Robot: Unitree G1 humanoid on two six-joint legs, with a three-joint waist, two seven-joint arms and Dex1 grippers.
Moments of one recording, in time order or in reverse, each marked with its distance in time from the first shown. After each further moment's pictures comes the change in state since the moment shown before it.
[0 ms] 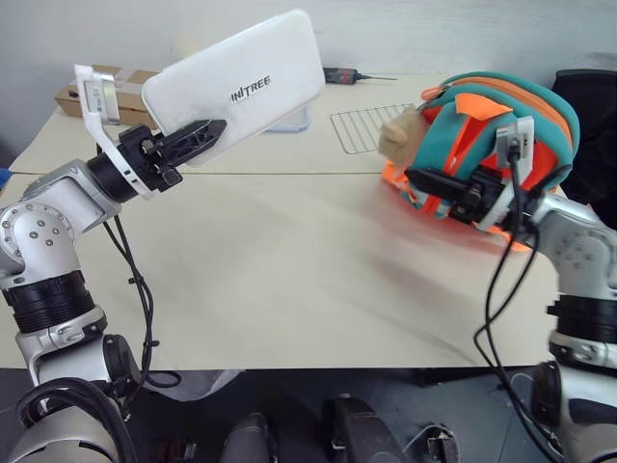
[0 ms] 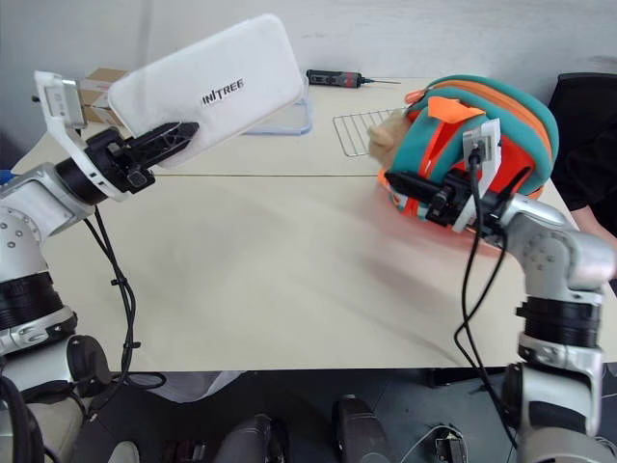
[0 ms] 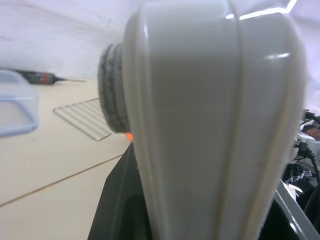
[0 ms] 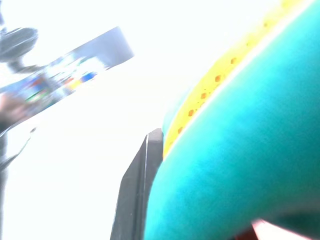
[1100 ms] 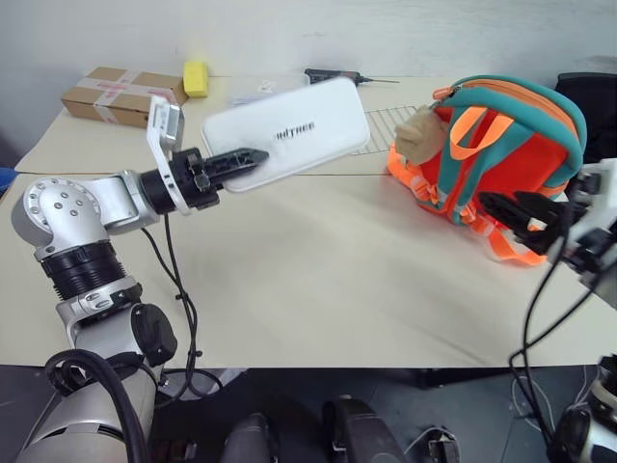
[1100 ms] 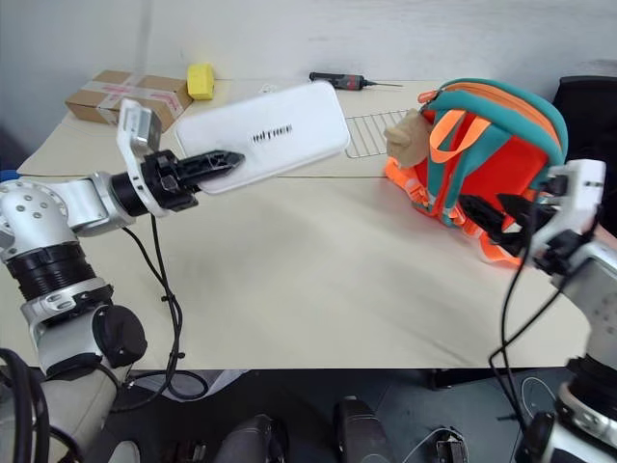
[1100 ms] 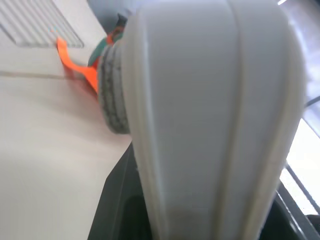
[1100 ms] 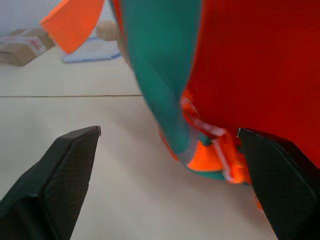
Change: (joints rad) left arm -0.156 -0.189 0.184 0.122 0.081 0.552 0.123; right arm 0.136 0.107 -0.238 -0.031 -0.221 0.013 -0.419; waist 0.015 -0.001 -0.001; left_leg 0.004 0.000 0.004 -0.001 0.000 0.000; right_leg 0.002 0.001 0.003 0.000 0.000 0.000
